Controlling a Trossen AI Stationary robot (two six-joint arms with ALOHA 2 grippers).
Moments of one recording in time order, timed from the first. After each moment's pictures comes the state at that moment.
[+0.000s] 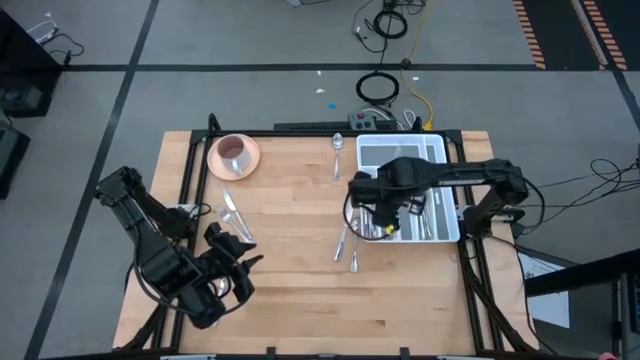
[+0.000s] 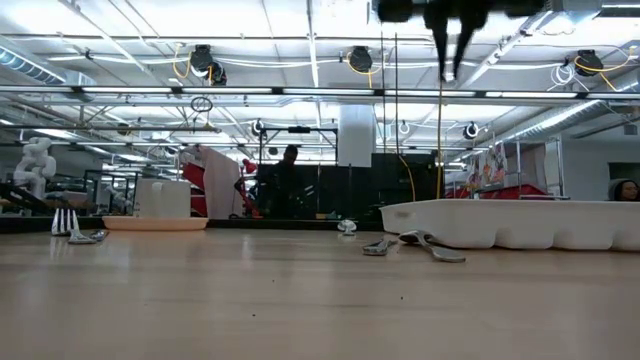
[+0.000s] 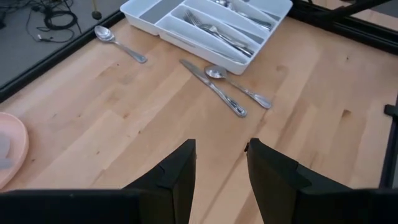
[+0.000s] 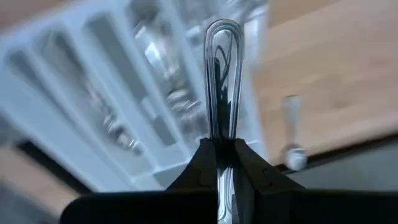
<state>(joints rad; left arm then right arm) -0.83 1.51 1.53 -1.35 -0.85 -1.33 0.05 1.70 1.73 -1.57 0.29 -1.16</state>
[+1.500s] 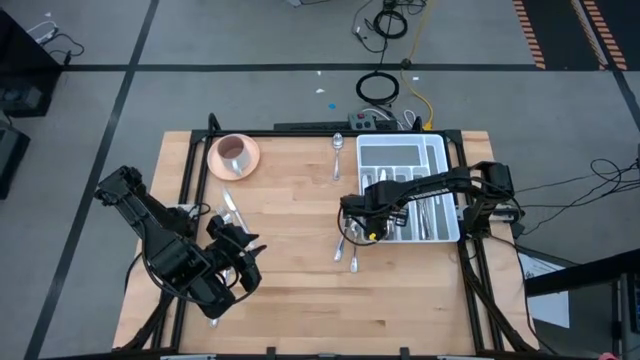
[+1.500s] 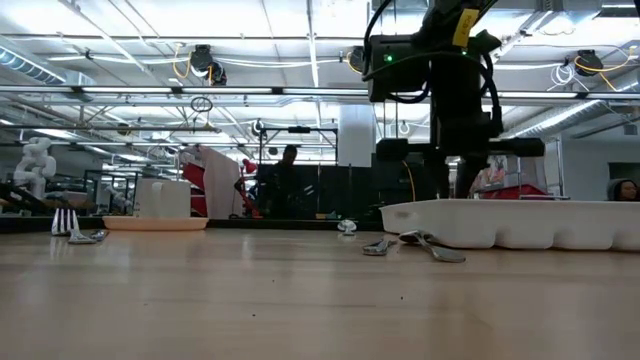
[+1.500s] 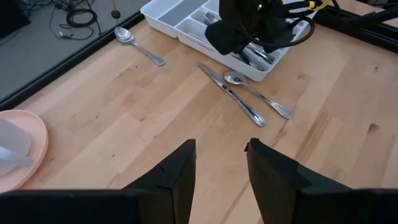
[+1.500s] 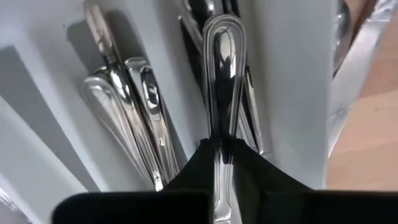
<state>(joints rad) -0.76 1.51 1.53 -1.37 -0.85 -1.33 -0.03 1.80 1.17 -0.95 0.20 -1.31</state>
